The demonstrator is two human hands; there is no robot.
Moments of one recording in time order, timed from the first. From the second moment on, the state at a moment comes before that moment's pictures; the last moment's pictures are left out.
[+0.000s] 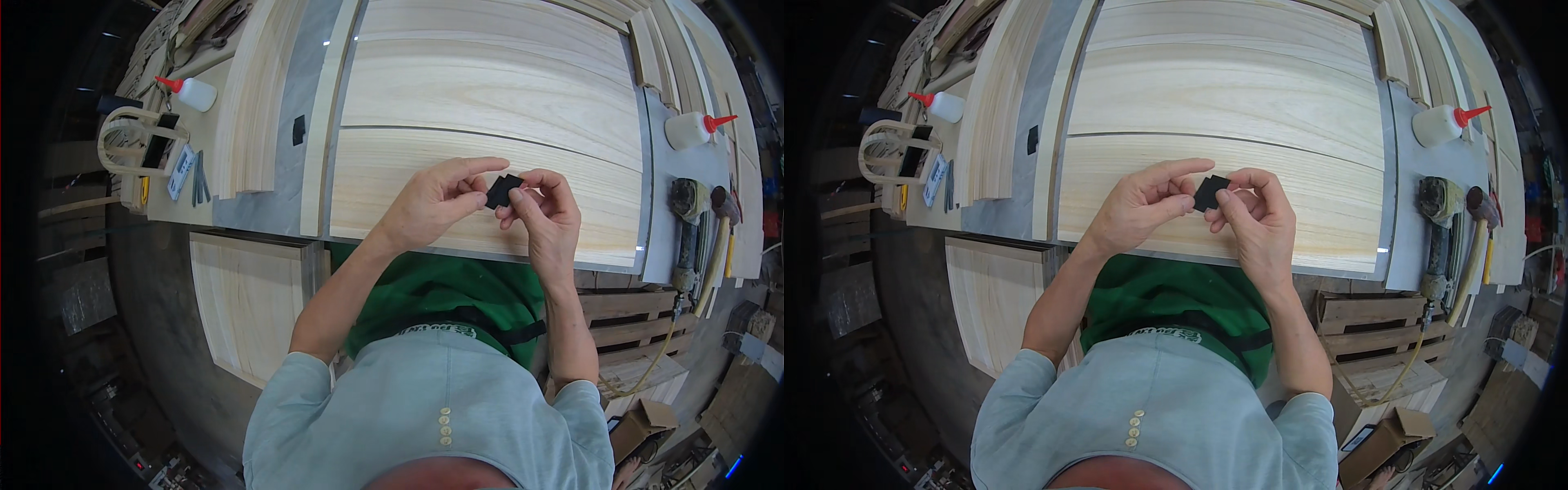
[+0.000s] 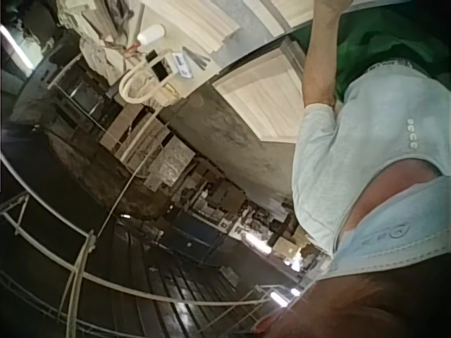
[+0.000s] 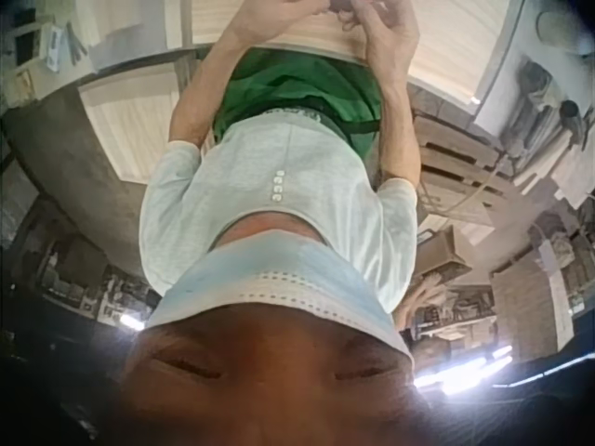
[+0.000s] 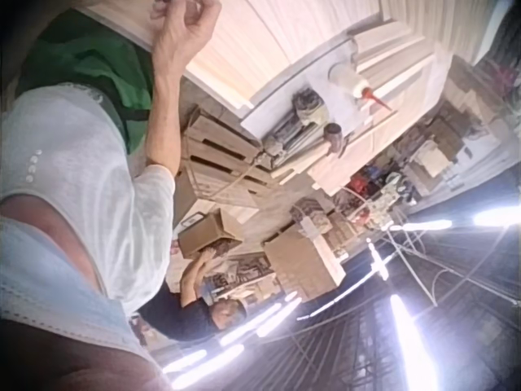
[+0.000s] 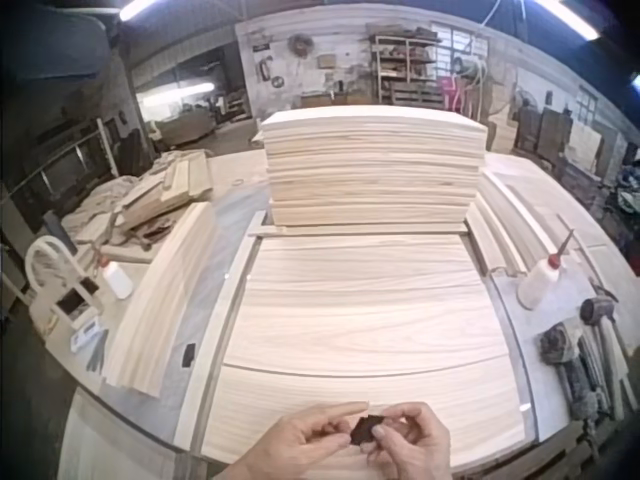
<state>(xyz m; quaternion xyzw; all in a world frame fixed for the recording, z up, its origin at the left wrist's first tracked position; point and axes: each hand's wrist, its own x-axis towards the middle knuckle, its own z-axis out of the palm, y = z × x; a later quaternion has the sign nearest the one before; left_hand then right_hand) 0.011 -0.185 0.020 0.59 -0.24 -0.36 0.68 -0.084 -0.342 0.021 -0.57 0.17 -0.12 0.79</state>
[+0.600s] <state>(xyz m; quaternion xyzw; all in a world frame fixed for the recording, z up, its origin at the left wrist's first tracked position) 0.088 -0.156 0.018 0.85 -0.31 0.02 0.42 -0.079 -0.499 0.017 -0.81 0.27 -0.17 0.49</state>
